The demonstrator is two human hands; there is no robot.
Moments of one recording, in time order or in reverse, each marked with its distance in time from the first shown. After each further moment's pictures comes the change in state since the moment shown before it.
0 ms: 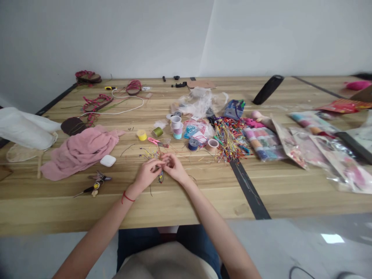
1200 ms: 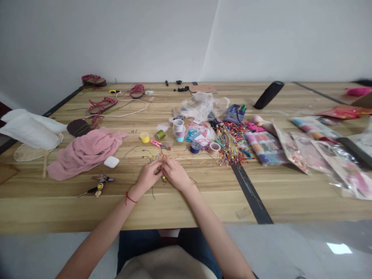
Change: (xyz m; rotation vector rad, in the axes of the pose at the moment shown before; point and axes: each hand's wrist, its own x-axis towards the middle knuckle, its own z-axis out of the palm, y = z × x) left_hand -0.001 -0.006 0.001 0.168 -0.035 -0.020; right_hand -0.004 -0.022 0.001 -1.003 -0.183 -0.457
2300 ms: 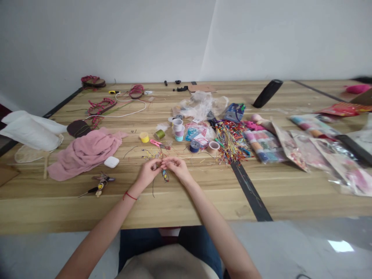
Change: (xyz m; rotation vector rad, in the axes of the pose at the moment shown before) left_hand 0.006 -0.009 0.005 -0.304 0.078 -0.178; right_hand 0.002 0.005 0.006 1.320 0.226 0.626
